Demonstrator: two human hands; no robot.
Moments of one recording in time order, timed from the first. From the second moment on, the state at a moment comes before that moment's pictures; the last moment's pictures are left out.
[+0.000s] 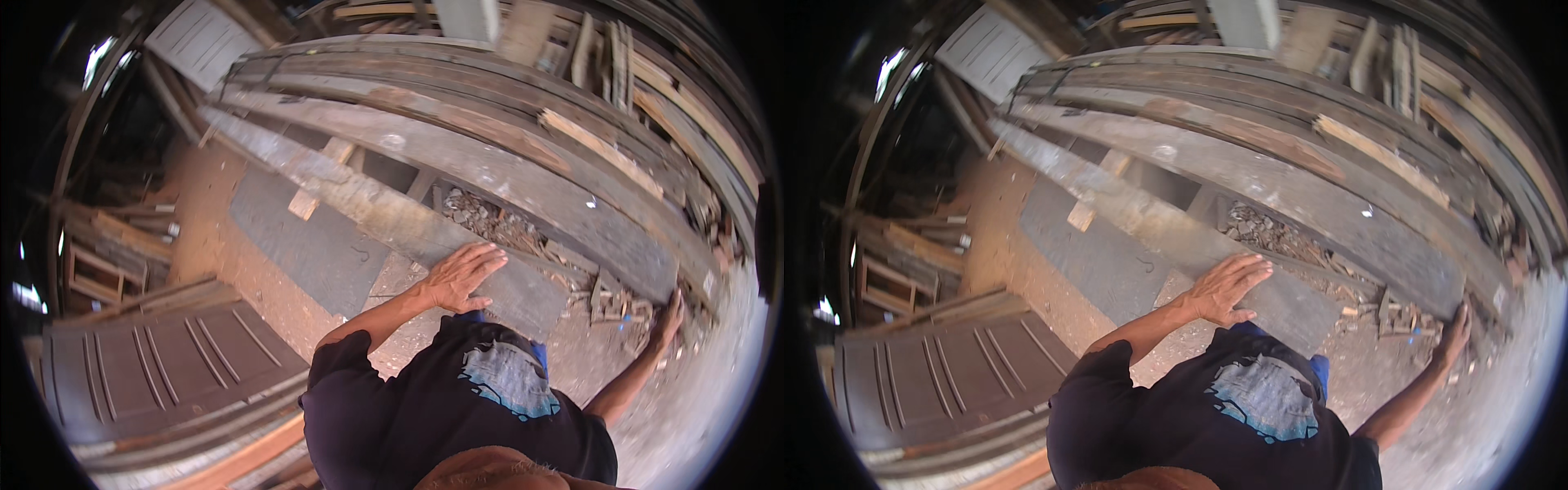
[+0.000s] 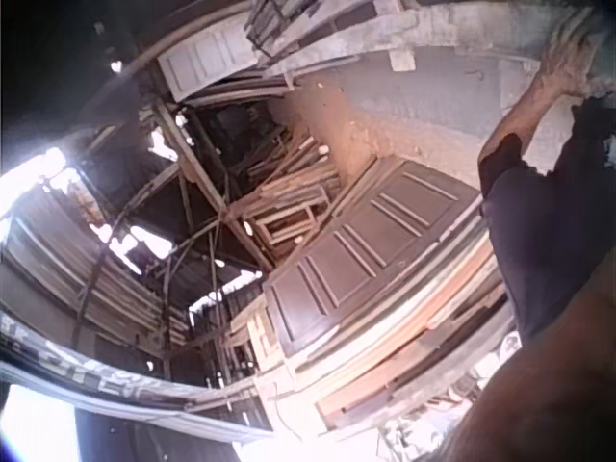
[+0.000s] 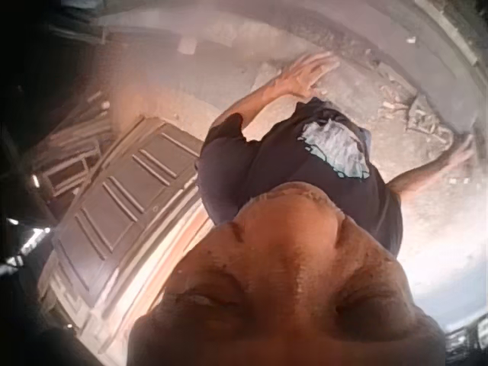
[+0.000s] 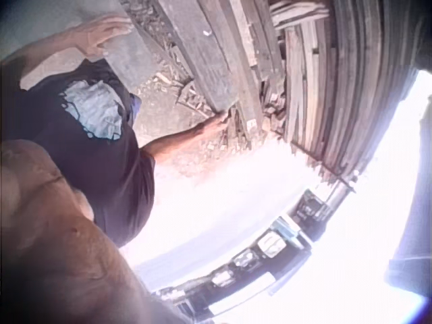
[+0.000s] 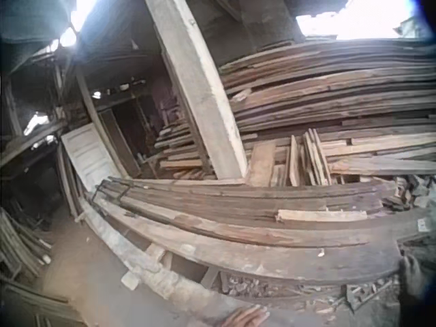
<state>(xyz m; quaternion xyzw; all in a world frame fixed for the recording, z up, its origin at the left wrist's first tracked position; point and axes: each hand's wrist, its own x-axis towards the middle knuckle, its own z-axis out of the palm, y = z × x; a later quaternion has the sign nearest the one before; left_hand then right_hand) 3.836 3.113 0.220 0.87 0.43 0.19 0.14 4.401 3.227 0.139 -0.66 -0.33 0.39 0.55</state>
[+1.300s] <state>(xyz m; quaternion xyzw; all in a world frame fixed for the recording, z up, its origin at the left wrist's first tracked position) 4.172 3.239 0.086 0.13 0.17 0.75 0.62 4.391 3.263 0.244 -0.48 -0.84 0.12 0.21</state>
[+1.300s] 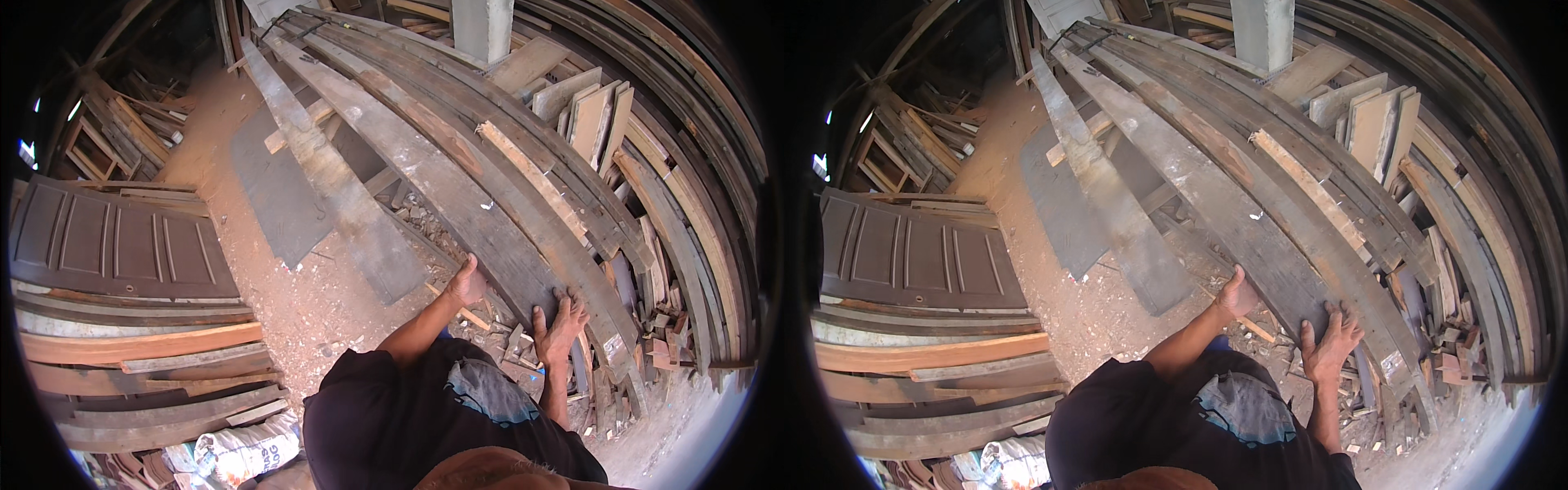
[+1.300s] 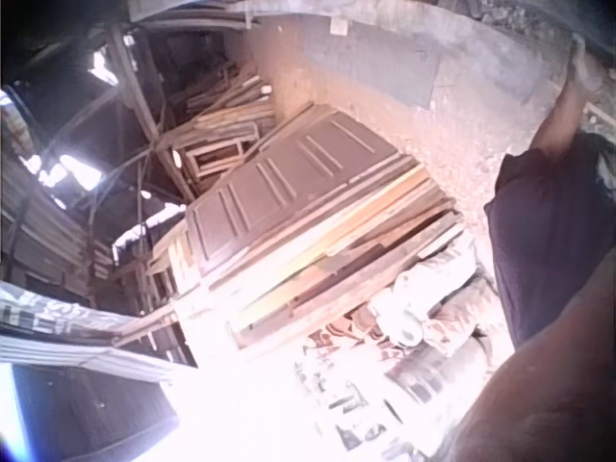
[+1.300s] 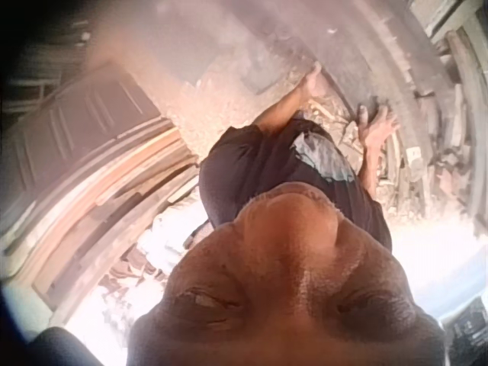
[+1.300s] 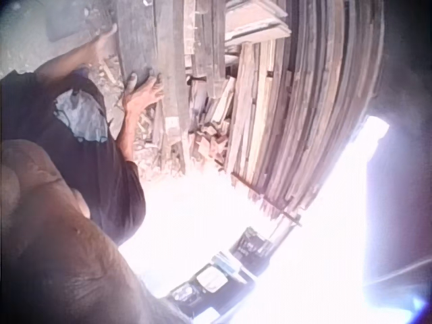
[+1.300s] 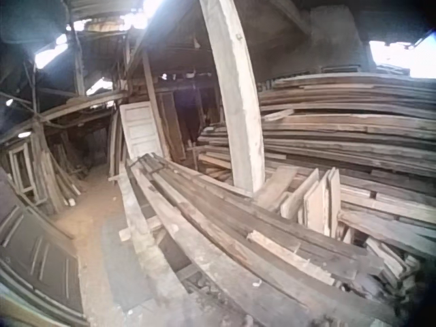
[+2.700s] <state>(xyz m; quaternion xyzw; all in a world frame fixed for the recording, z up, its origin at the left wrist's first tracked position) 3.852 2.884 0.035 0.34 0.77 0.24 0.49 4.033 3.198 0.223 -0.35 -0.90 0.27 0.00</state>
